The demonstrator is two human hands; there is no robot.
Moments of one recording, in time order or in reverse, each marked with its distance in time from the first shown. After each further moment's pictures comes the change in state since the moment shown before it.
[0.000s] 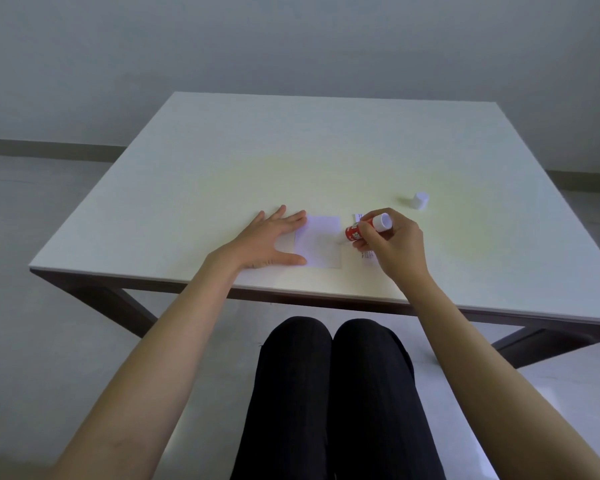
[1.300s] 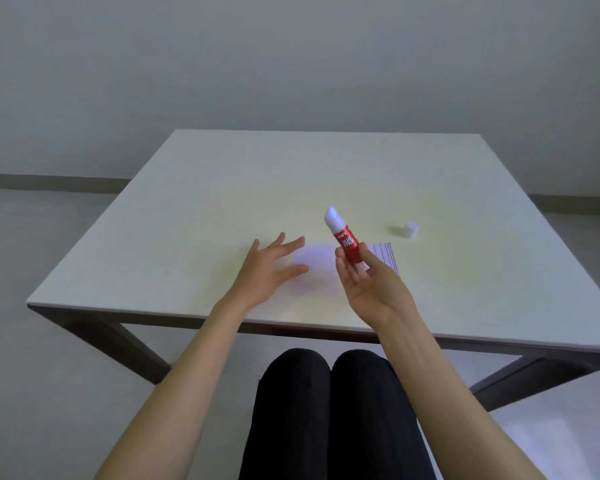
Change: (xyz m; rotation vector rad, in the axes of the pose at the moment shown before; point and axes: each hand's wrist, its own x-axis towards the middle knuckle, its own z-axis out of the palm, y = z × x) left_hand -0.004 0.023 0.012 -0.310 0.363 -0.070; right_hand -0.016 -0.029 0.015 1.346 -0.016 0.697
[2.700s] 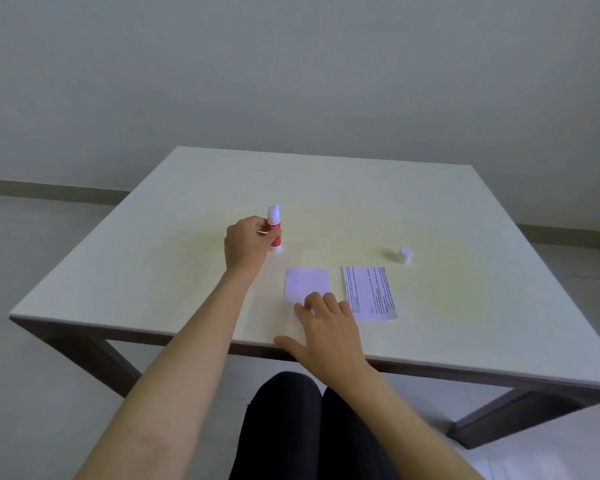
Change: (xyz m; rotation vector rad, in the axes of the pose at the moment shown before) left_hand 0.069 0.008 -0.020 0.056 0.531 -0.180; right_hand 0.005 0.052 -0.023 -2.454 -0.197 -0.954
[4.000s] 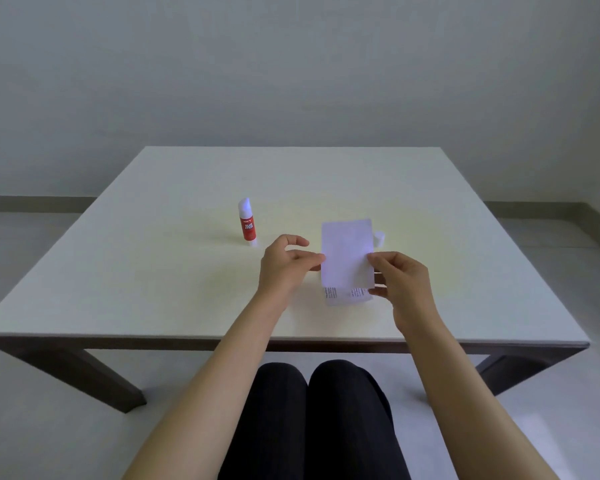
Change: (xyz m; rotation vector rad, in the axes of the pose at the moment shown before) left_hand -0.089 0.071 0.020 -0.548 -0.404 -0.281; right_hand -0.011 0.099 -0.061 1.350 0.331 0.807
